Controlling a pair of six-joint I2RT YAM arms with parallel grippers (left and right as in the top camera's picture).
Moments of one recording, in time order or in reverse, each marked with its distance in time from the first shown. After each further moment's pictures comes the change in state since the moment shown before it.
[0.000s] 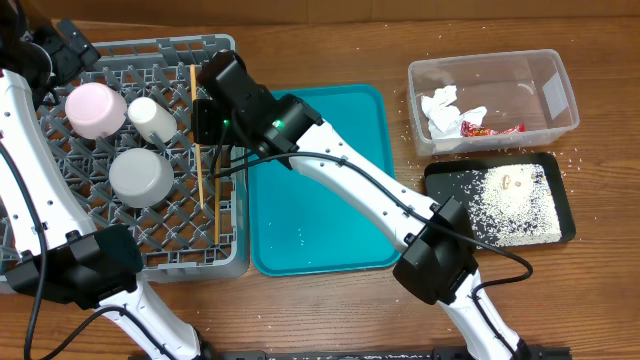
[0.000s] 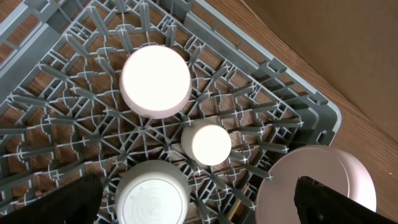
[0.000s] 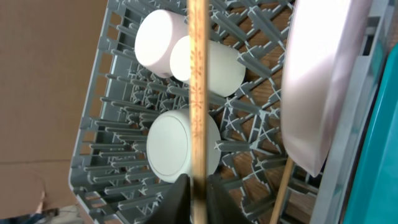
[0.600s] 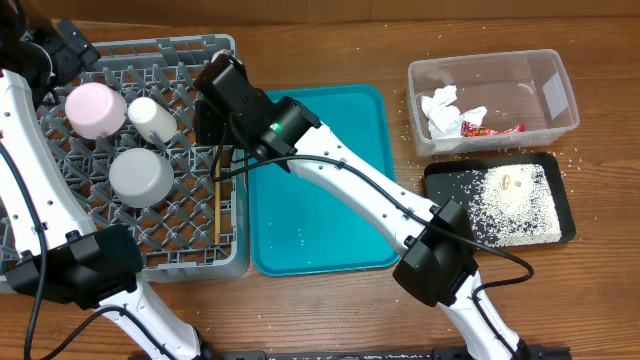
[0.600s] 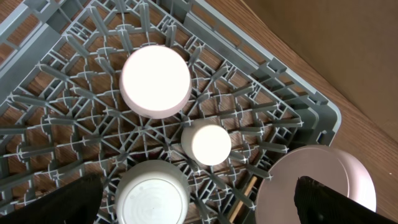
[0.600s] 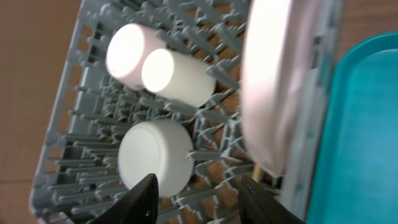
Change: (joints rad) left arm 0.000 0.000 0.000 0.000 0.000 0.000; right arm 0.008 -0.012 0.000 -0.048 0.136 -0.028
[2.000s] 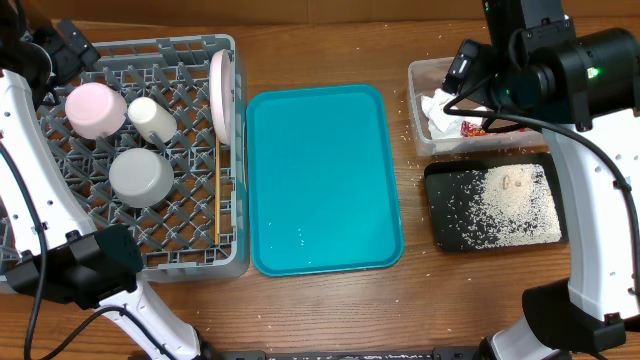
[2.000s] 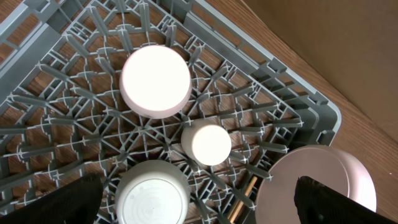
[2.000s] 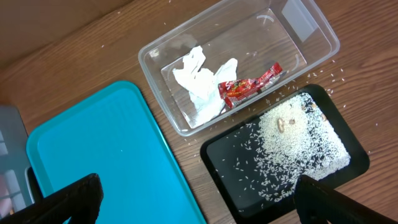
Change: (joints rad) left arm 0.000 0.000 0.000 0.000 0.000 0.000; right arm -0.587 -0.539 -0.002 -0.888 0.326 -0.101
